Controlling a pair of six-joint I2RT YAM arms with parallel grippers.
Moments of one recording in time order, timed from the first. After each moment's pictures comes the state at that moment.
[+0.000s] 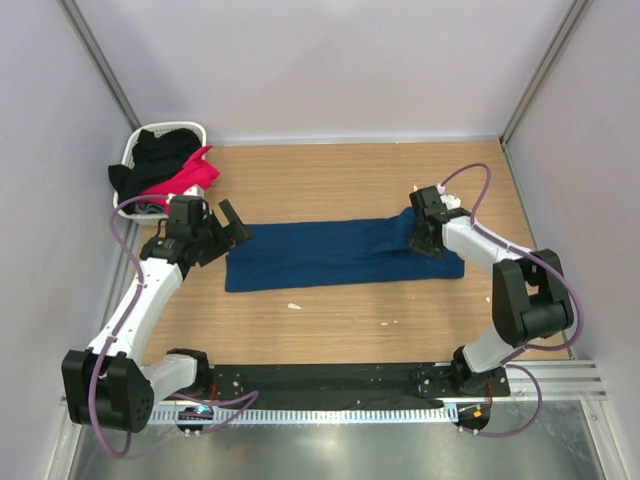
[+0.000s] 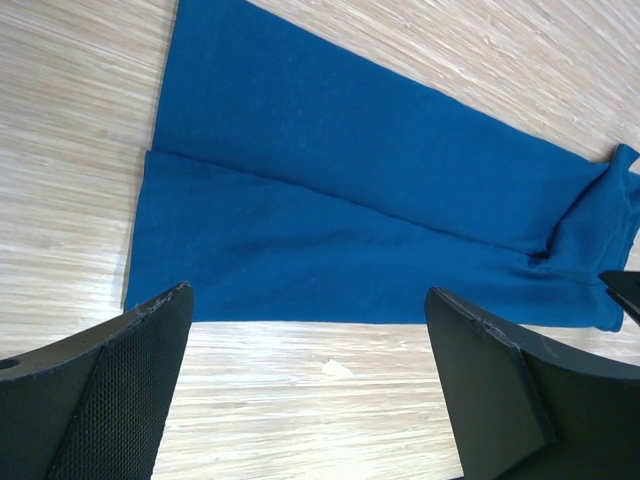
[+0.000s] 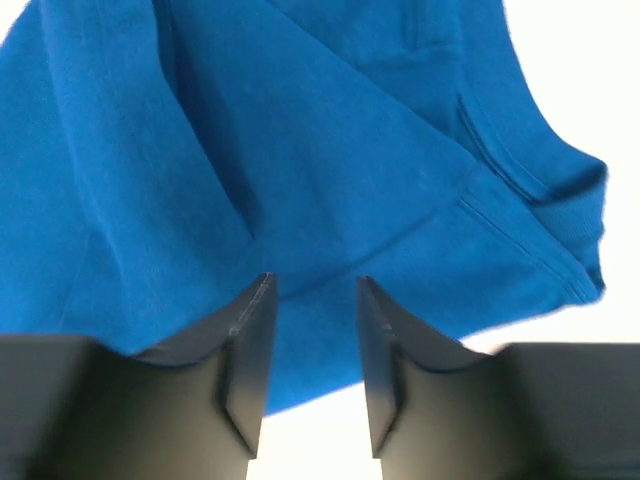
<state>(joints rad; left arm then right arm) -0.13 1.12 0.88 -0.53 0.11 -0.63 0.26 1.55 0.97 -0.55 0.30 0.66</state>
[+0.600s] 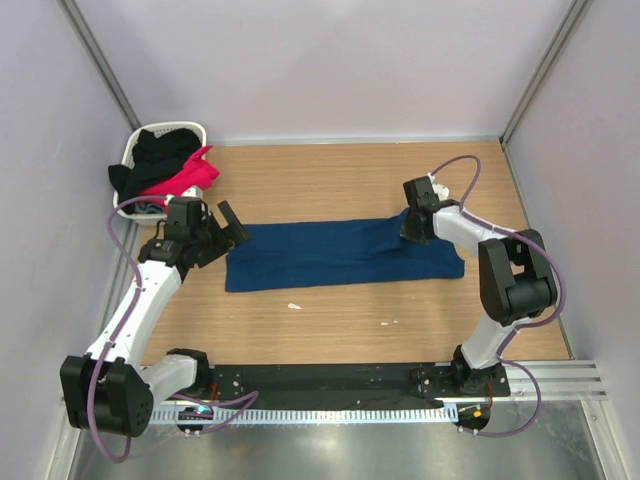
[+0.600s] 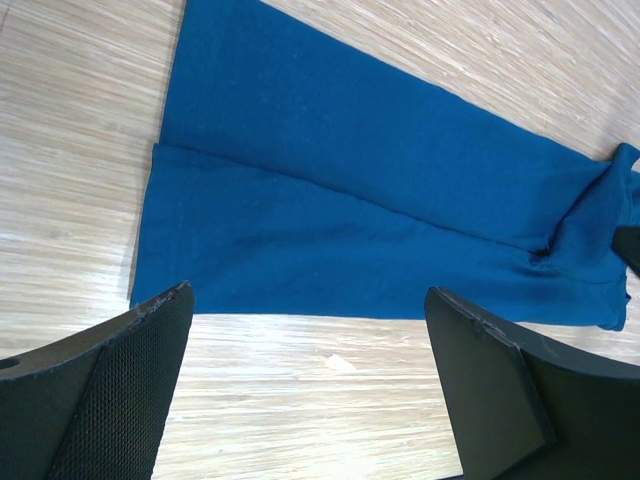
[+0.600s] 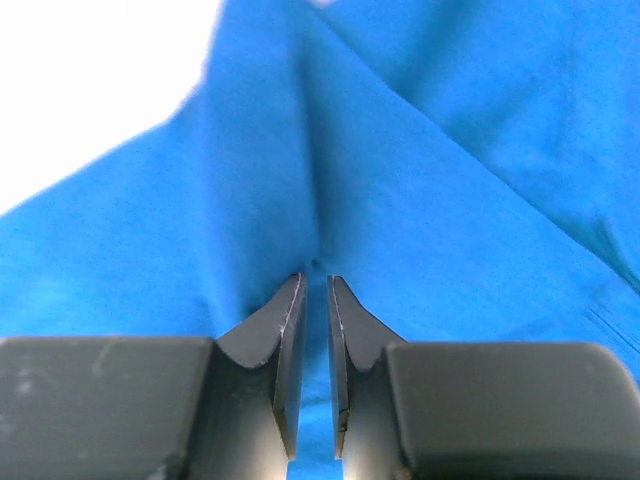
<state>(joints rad) -0.14 1.10 0.88 -0.56 0.10 -0.62 0.26 1.71 1.05 -0.41 0.23 0.65</state>
